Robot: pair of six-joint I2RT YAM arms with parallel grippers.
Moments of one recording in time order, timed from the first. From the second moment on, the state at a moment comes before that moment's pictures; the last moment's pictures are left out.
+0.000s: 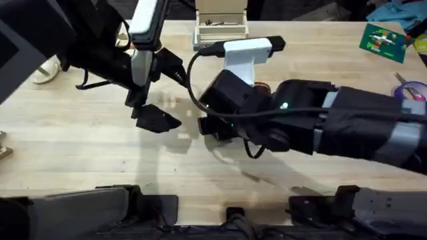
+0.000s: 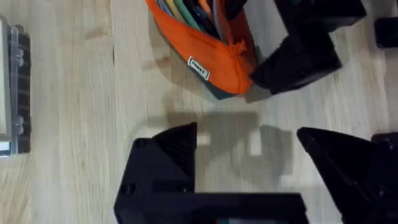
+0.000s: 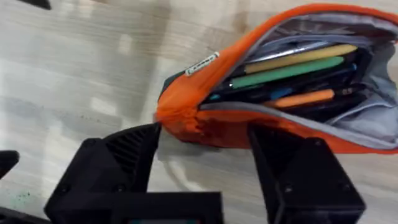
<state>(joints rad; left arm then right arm) 0.04 1.46 1.20 -1.35 0.74 1.71 1.01 1.48 1.00 -0.66 0.32 0.77</state>
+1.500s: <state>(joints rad) 0.04 1.46 1.20 -1.35 0.74 1.71 1.01 1.43 0.99 -0.64 0.32 0.78</state>
